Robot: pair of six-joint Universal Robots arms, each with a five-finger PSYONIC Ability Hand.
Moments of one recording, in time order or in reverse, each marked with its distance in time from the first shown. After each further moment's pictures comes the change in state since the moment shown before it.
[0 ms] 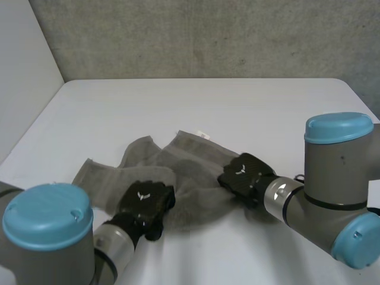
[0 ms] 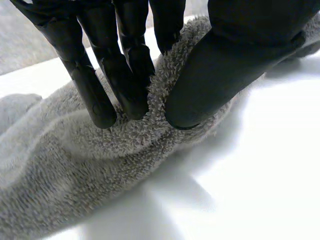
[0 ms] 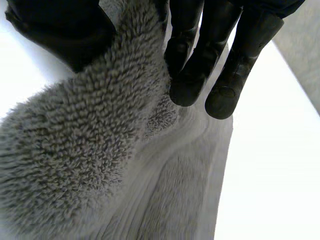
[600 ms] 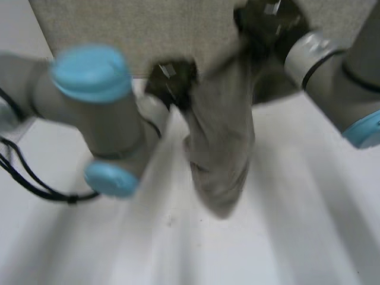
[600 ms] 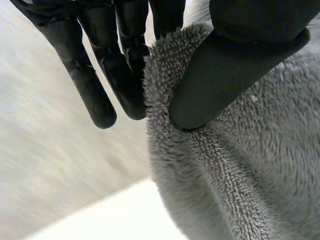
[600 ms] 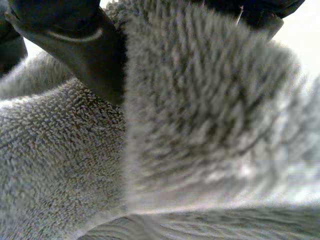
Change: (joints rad) left arm 0.029 -0.338 0.951 -0.076 -0.077 -0.010; right arm -0.051 -0.031 -0.630 -0.135 0.013 0.482; left_hand -0.010 -0.003 -0.003 -0.001 -0.011; right_hand 0.000 0.000 -0.004 0.000 -0.008
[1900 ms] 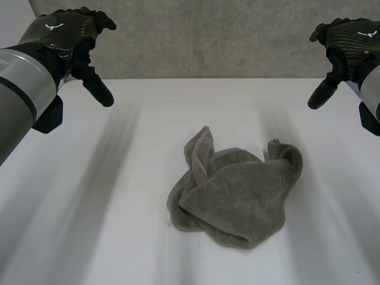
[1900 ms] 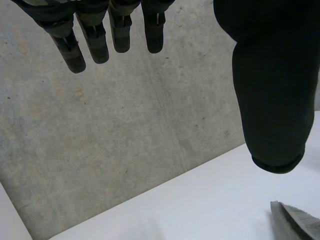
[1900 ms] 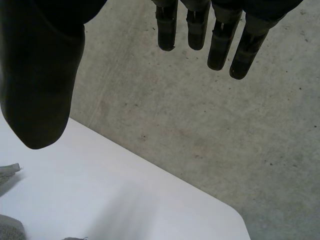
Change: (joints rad) left arm 0.208 0.470 -0.254 -0.312 0.035 0.068; right arm -0.104 -0.286 0.330 0.213 0.317 0.124; left_hand -0.951 -1.027 -1.025 -0.995 -0.985; right_hand -1.095 -1.077 -1.087 -1.075 -1.083
